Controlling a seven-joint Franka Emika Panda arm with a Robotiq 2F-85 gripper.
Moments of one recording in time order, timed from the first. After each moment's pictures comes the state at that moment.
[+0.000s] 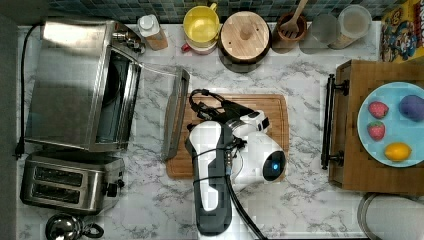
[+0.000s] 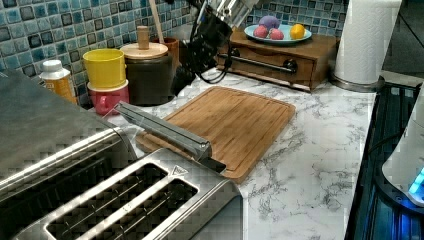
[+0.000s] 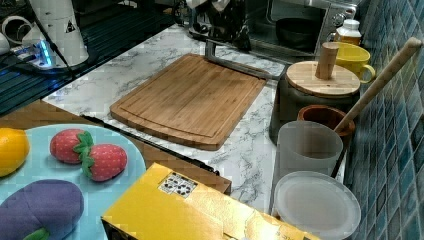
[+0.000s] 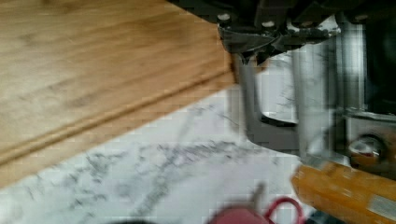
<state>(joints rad) 0.04 0.11 0.00 -2.42 1.26 1.12 -1.47</state>
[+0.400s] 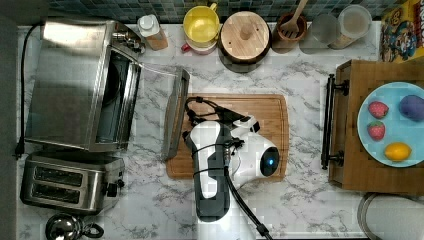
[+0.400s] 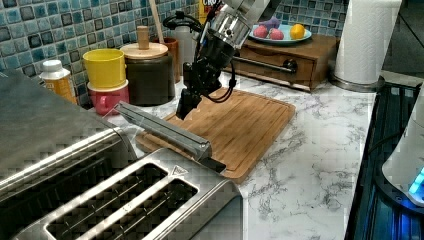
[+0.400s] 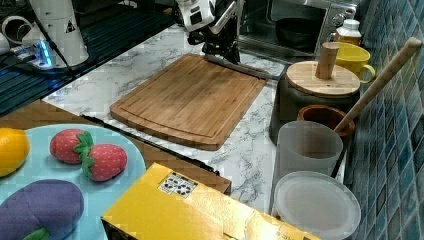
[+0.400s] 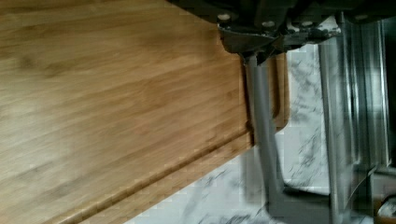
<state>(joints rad) 0.04 0.17 0.02 -2.43 1.30 1.03 -1.51</state>
